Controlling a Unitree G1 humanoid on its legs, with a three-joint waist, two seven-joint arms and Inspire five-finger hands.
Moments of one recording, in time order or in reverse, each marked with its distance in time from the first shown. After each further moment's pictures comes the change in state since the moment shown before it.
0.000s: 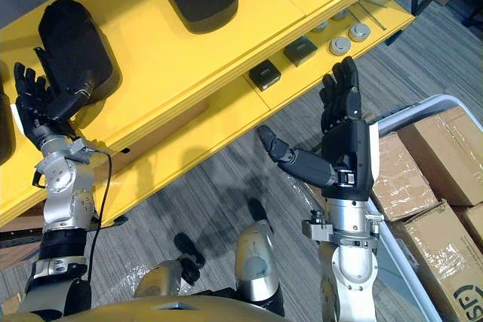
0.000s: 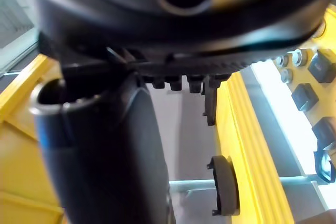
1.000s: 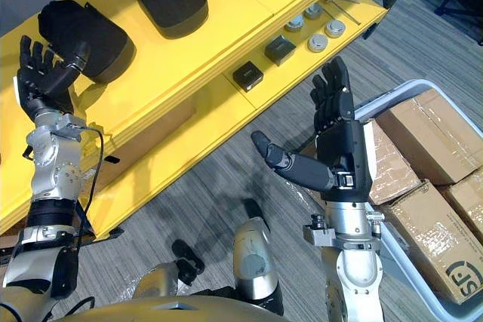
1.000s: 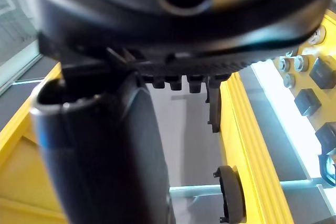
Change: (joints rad) left arm -0.182 0.139 -0.004 0.223 -0.248 -0.017 -0.146; right arm 0.027 -0.070 0.014 -0.002 0.049 -0.003 0.049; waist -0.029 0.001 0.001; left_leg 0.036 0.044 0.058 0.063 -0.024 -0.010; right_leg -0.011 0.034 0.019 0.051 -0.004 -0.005
